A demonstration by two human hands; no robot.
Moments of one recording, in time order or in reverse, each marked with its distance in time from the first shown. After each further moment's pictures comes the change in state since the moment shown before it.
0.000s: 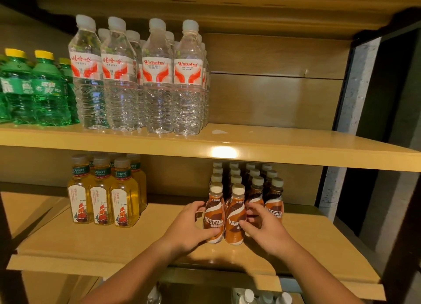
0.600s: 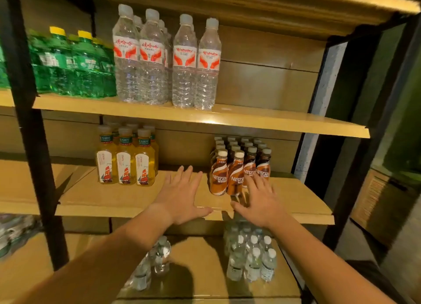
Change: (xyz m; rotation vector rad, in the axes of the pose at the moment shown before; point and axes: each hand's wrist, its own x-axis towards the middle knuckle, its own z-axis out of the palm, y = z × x) left_hand -0.116 0.015 -0.075 0.907 -0.071 0.276; right_hand -0.109 -0.066 0.039 -0.912 0.104 -0.027
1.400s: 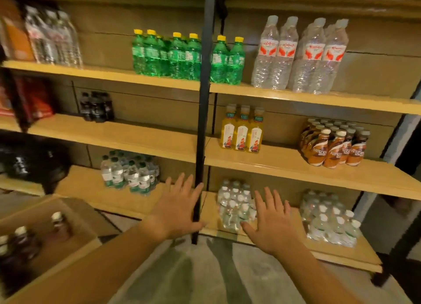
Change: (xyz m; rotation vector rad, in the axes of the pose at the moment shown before) left_hand -0.369 -0.216 -0.038 0.217 -0.156 -0.131; right_hand -0.212 -0.326 0.044 -0.054 -0.135 -0.142
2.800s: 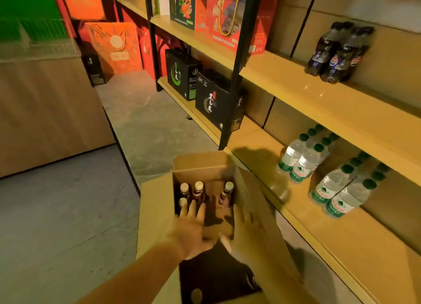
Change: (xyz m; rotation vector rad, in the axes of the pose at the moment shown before) left_hand -0.173 -0.470 0.326 -0.466 -0.499 -0.893; right_hand 0.195 -0.658 0.260 0.226 -0.557 -0.630
